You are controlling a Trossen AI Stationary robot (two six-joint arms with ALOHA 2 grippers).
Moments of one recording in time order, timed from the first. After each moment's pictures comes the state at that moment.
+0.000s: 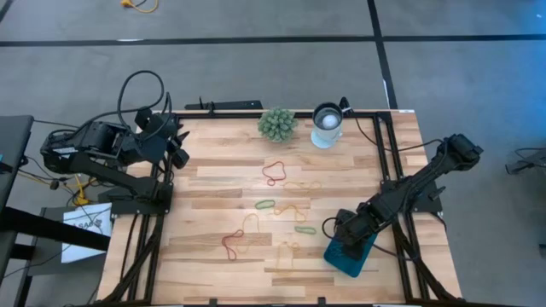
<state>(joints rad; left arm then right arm) -0.13 0.94 1.40 -1.34 -0.82 -0.48 0.59 1.39 0.86 -0.82 -0.18 1.08</state>
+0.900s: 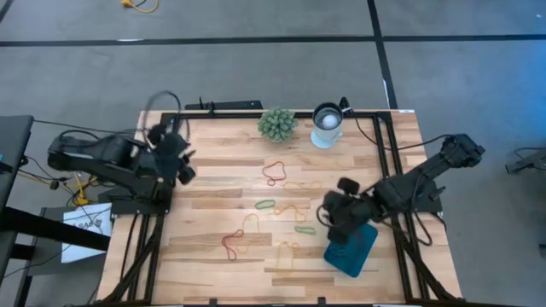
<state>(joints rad) -0.21 0.90 1.15 -1.30 -0.74 -0.59 0.51 1.37 1.16 -0.90 0.35 0.68</state>
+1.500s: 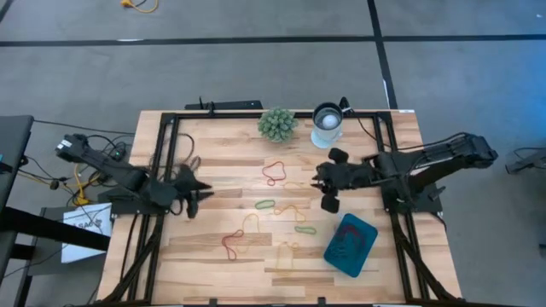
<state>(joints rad) -0.45 0.57 0.38 -0.44 -0.55 -0.71 0.19 1.21 0.99 -0.59 0.27 0.22</state>
